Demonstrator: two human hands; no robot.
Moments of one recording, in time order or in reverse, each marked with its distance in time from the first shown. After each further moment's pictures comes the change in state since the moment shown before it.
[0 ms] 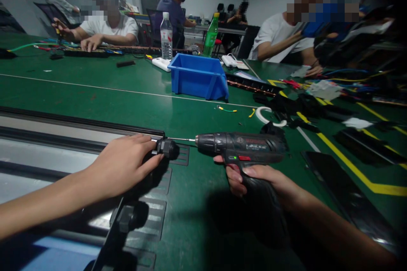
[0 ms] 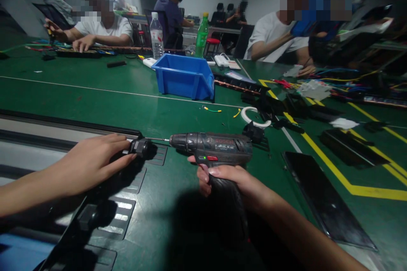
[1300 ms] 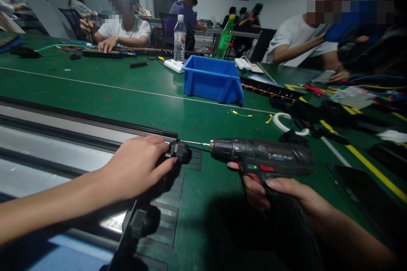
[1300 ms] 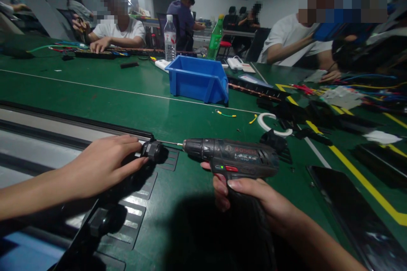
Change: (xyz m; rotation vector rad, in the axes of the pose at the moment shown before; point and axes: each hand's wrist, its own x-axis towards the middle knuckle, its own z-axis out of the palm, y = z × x) left_hand 0.000 0.003 -0.002 0.025 -0.045 -0.043; right_hand -0.002 -0.004 0.010 0.009 0.136 0.076
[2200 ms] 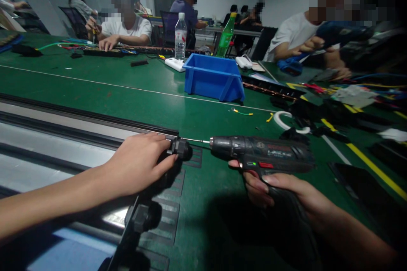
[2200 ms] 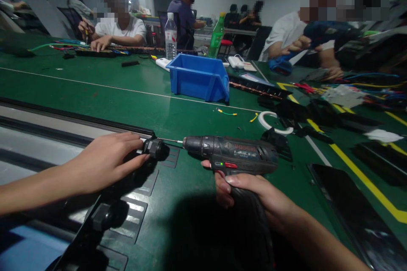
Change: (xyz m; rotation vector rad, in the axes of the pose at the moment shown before) left_hand -0.001 0.001 -0.001 0.013 -0.014 0.009; right_hand 0.003 0.003 -0.001 0.002 -0.040 -0.046
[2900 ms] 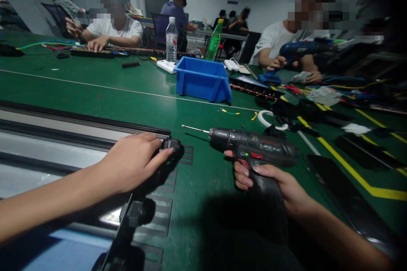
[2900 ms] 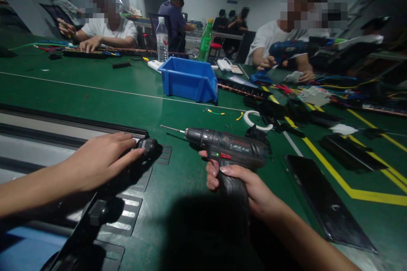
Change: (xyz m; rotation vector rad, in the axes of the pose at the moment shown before) left_hand -0.001 0.000 0.002 -0.016 0.019 -0.006; right_hand -0.007 0.003 0.003 0.134 0.029 -0.107
